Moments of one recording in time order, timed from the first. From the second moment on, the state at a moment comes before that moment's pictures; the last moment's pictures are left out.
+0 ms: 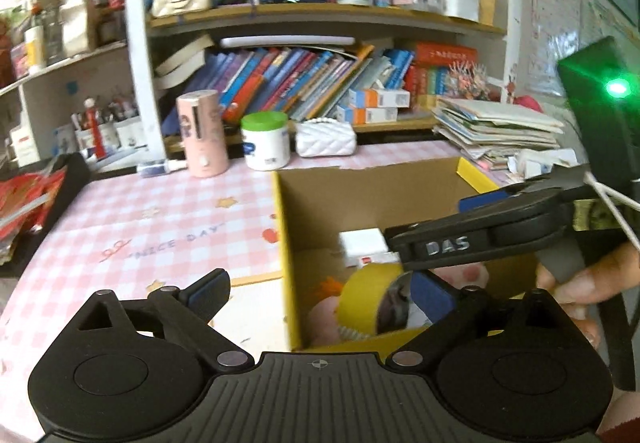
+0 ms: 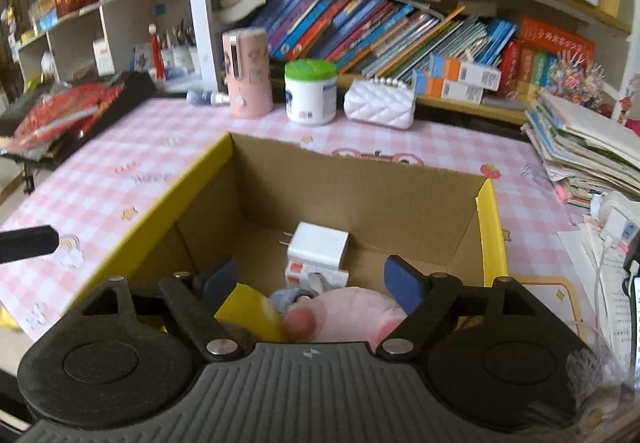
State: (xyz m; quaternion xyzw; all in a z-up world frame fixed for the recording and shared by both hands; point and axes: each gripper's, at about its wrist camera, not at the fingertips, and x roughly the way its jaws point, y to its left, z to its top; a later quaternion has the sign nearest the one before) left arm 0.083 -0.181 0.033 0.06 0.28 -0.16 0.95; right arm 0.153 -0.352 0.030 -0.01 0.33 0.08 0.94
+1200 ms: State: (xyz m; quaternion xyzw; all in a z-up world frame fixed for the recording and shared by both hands) left arm -0.015 -0.068 0.012 0.06 0.33 -0.02 0.94; right arm -0.016 -0.227 0.013 -0.02 0.33 -0.08 0.94
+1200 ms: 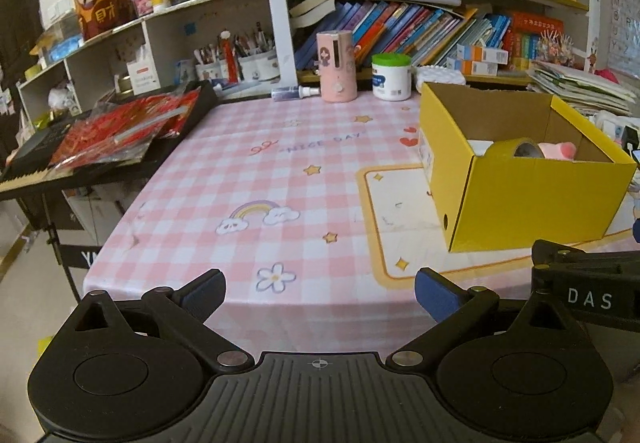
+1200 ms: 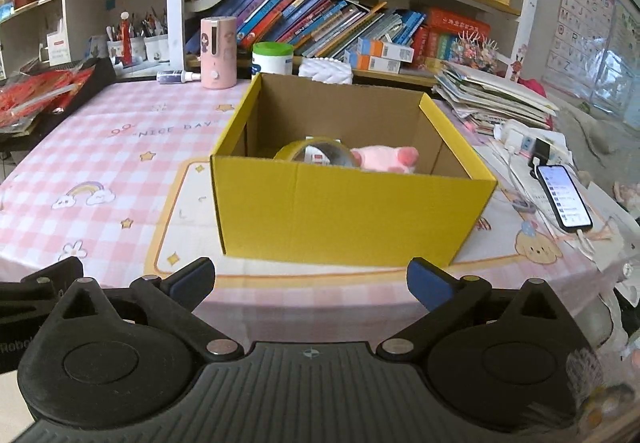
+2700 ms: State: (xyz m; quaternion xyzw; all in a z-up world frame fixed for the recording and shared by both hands) left arm -0.034 -0.050 0.004 0.05 0.37 0.00 0.93; right arm -0.046 -0.204 0.006 -0.04 0.35 -0.10 0.93
